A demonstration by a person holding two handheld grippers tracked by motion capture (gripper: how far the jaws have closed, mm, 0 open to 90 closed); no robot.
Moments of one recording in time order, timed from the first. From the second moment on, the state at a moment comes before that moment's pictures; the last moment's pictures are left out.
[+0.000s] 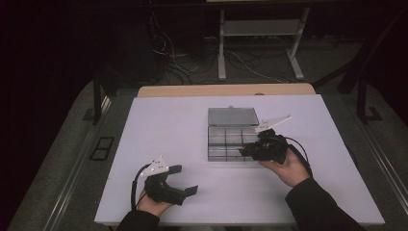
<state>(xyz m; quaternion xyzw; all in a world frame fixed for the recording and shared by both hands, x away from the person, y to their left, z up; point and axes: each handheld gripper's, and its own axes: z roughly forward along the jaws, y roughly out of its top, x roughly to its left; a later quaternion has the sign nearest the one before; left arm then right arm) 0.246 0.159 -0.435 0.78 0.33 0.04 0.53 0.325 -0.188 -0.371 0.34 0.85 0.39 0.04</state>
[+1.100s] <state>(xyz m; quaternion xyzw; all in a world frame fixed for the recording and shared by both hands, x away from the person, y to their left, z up) 0.246 0.158 -0.434 0.78 0.33 0.03 0.53 0.368 -0.210 -0.375 0.39 0.83 0.39 0.06</state>
